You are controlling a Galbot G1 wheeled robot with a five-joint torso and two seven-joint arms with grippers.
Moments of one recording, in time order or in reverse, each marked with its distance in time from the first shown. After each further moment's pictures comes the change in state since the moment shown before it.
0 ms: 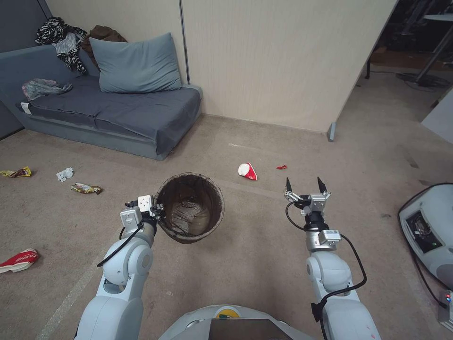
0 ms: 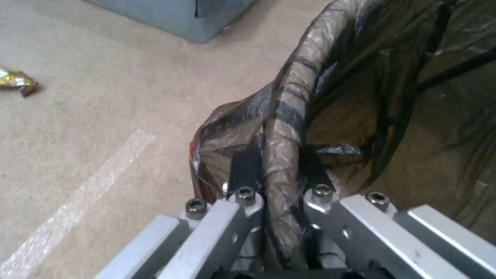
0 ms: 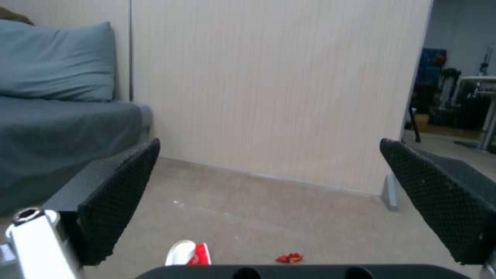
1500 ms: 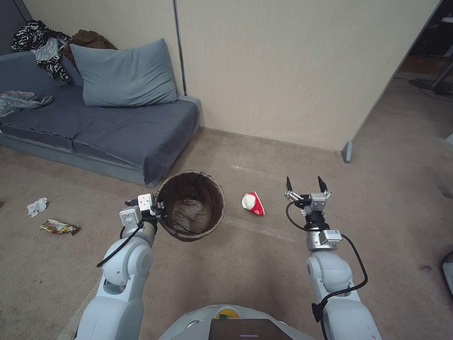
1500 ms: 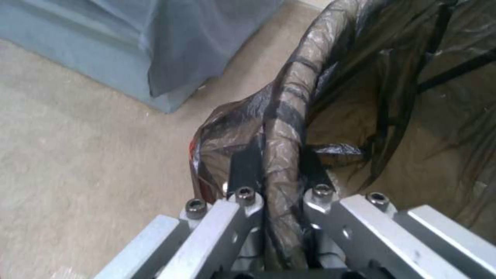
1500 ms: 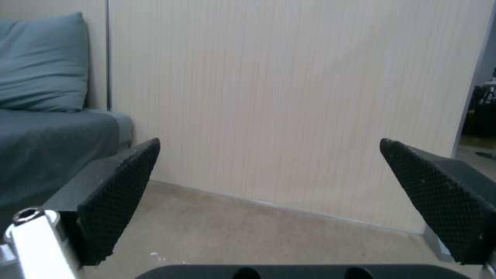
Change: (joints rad) left arm 0.000 -0.006 0.004 -0.018 -0.006 -0.001 -0.003; right arm -0.002 0.001 0.003 0.010 -0.003 0.002 -0.004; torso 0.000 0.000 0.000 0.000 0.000
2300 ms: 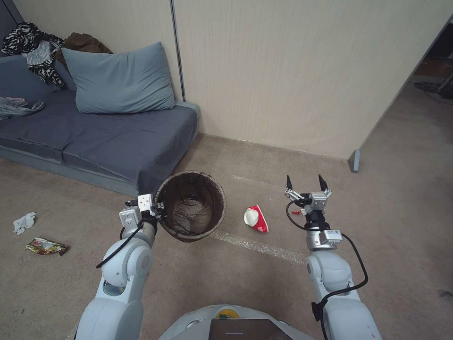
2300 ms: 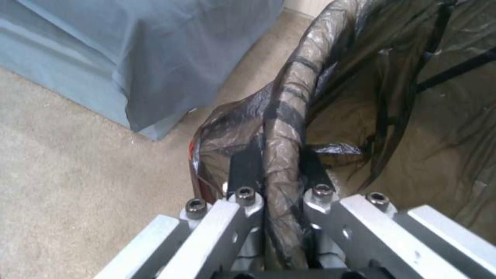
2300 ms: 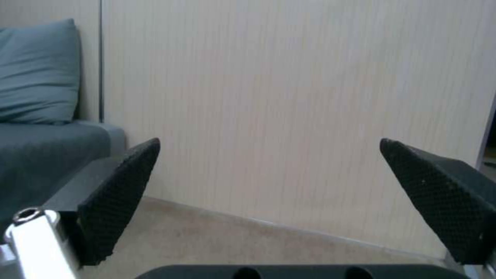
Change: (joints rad) left arm 0.006 0.000 0.000 -0.008 -0.002 0.000 -0.001; right arm 0.005 -0.001 -0.002 -0.002 0.001 0.028 -0.002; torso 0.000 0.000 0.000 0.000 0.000
